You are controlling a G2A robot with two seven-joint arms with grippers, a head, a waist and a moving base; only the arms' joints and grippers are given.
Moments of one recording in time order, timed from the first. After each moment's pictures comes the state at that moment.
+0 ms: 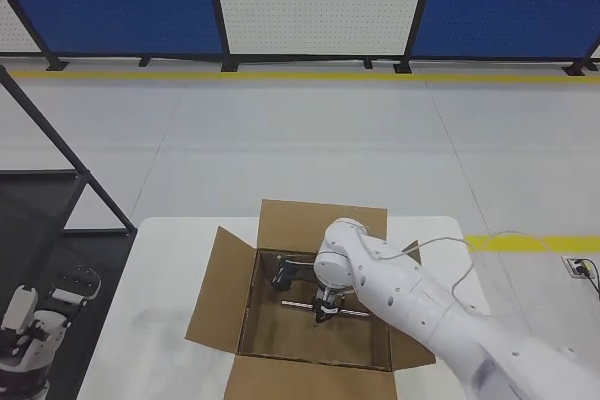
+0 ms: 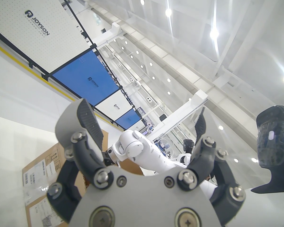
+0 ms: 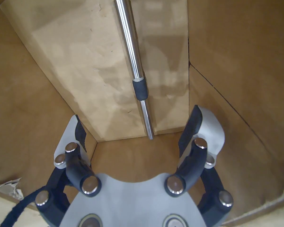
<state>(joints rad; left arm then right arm) 1.58 -1.17 -2.02 -2.01 -0.45 -0.51 -0.48 -0.02 -1.54 0.17 -0.74 -0.50 -0.48 1.23</state>
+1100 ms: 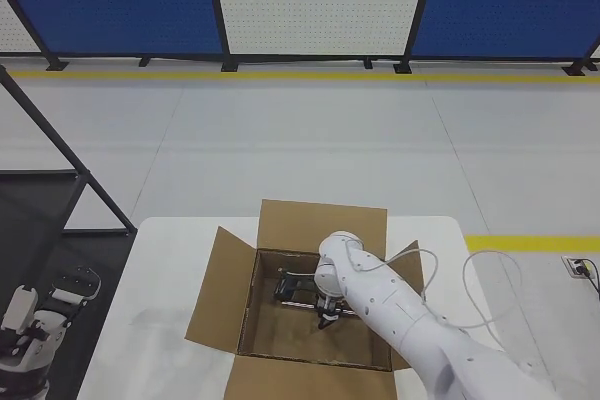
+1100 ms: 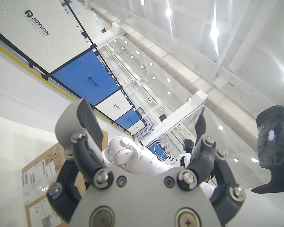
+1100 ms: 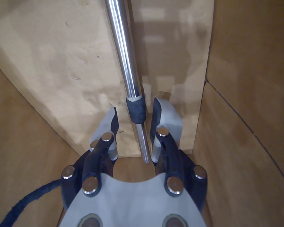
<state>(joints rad) 1.58 -1.17 -2.02 -2.01 -0.45 -0.51 -0.48 -0.07 -1.70 0.18 -0.41 -0.66 -0.66 1.07</state>
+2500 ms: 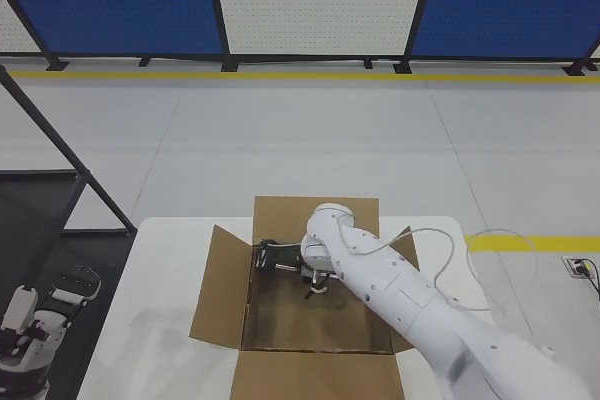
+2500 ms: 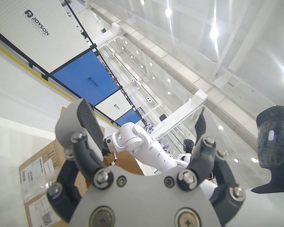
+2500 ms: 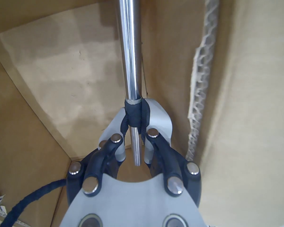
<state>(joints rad) 1.58 -1.17 -2.02 -2.01 -0.45 -0.51 -0.48 0.01 -1.62 0.28 -0.68 -0.83 -0.61 1.02</state>
